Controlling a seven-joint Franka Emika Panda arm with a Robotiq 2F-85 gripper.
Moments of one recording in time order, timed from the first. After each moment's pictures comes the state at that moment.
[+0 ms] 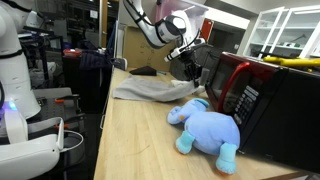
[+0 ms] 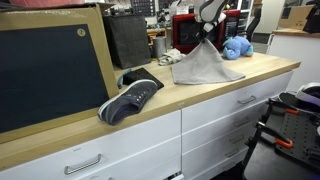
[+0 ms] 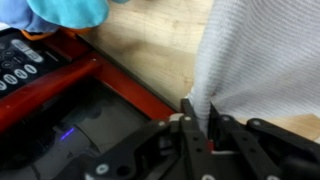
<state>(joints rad) -0.05 0.47 -0.34 -1.76 -0.53 2.50 0.31</state>
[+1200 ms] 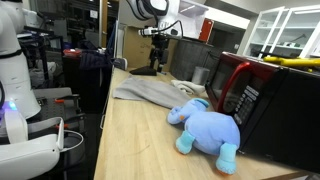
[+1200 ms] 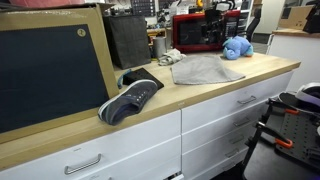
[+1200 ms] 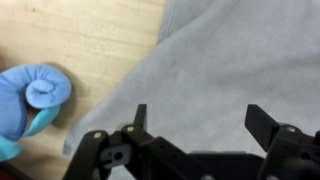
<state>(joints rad) -0.09 0.11 -0.16 -2.05 -0.11 2.07 -0.01</state>
